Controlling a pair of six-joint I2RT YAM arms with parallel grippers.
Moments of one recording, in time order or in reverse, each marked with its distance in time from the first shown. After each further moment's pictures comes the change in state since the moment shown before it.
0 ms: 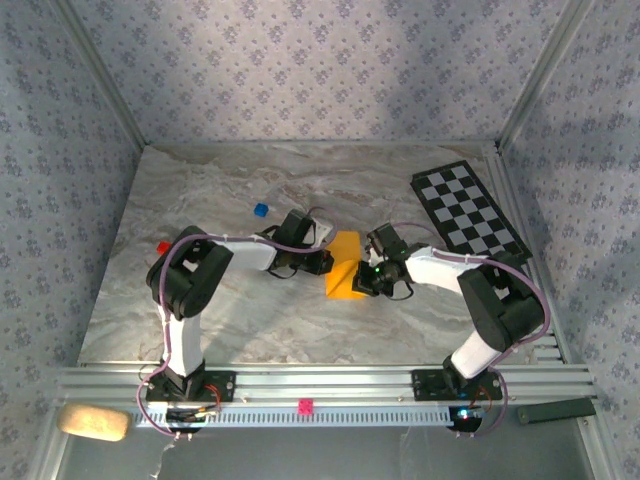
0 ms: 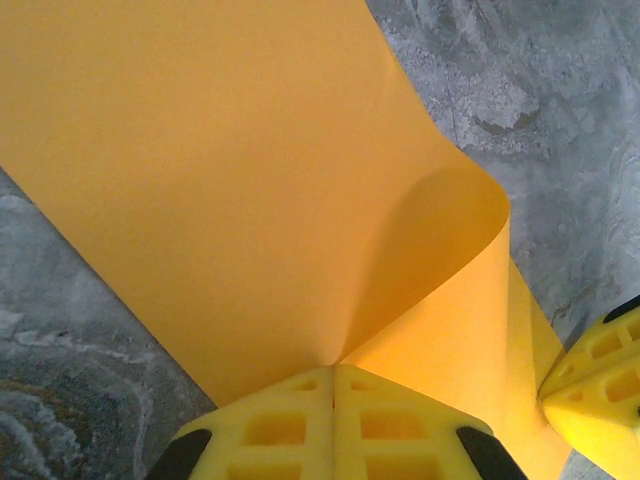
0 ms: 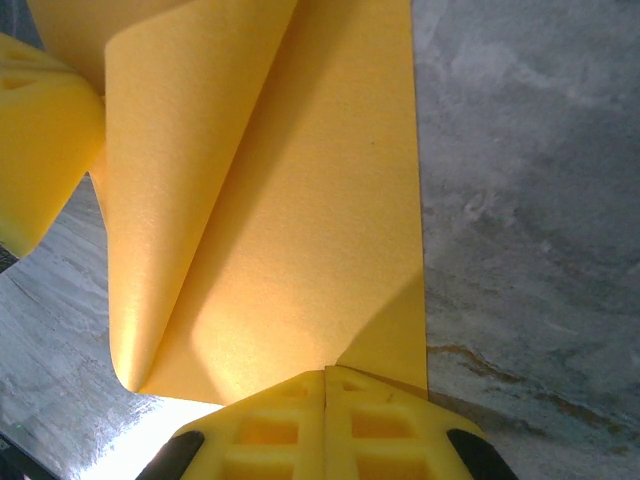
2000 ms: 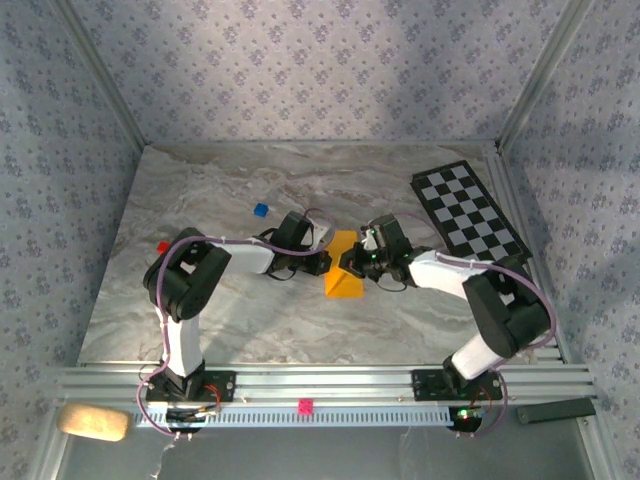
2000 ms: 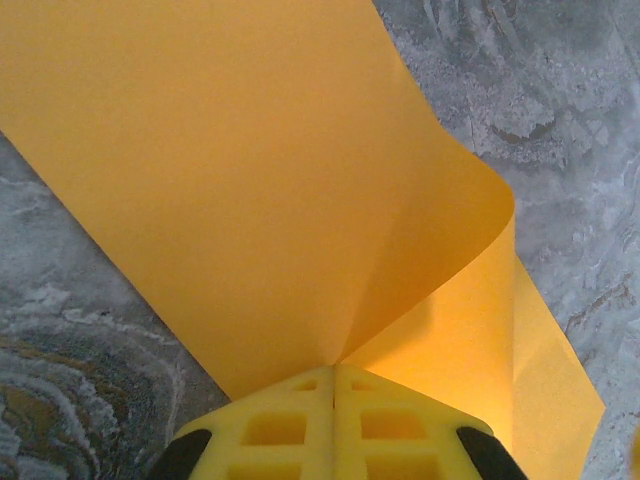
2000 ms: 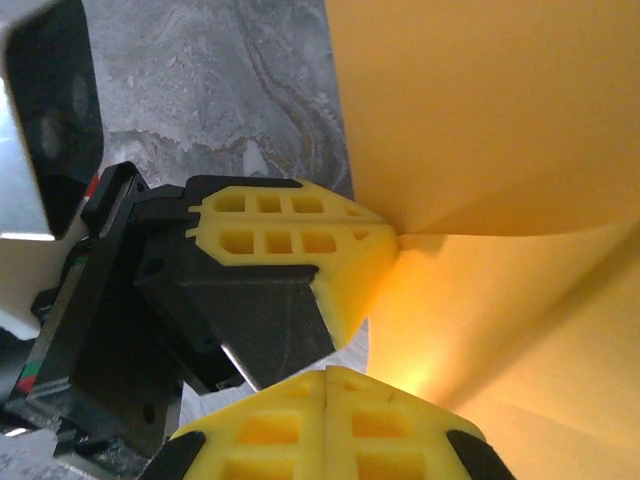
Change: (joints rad) left arm -0.003 -0.019 -0.042 0.050 -0.035 -0.026; right arm 0.010 -0.028 -0.037 0.394 -0.084 0.200
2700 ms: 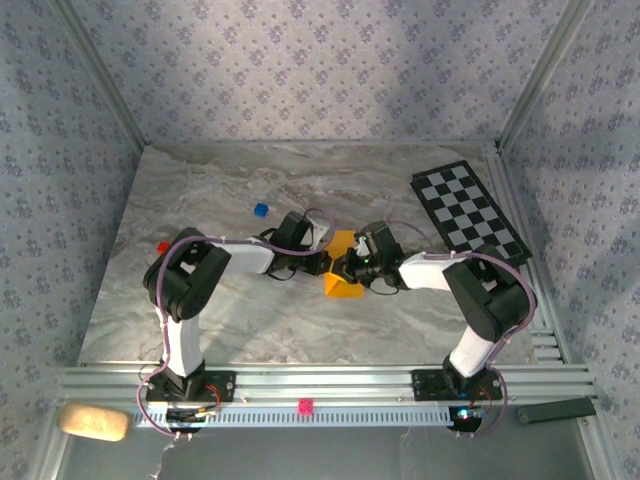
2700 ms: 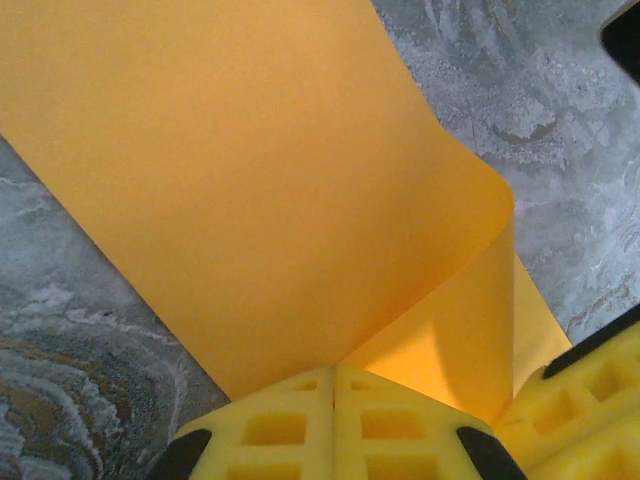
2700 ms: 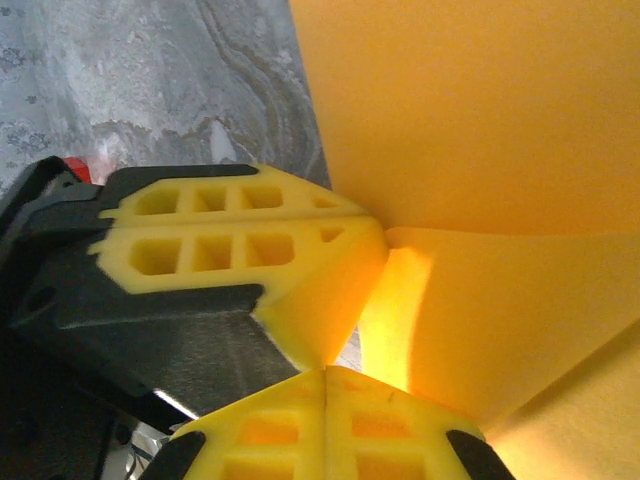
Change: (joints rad) left arm 0.001 0.000 0.000 0.000 0.000 0.001; right arm 0.026 0.113 -0.023 0.131 -0.025 0.094
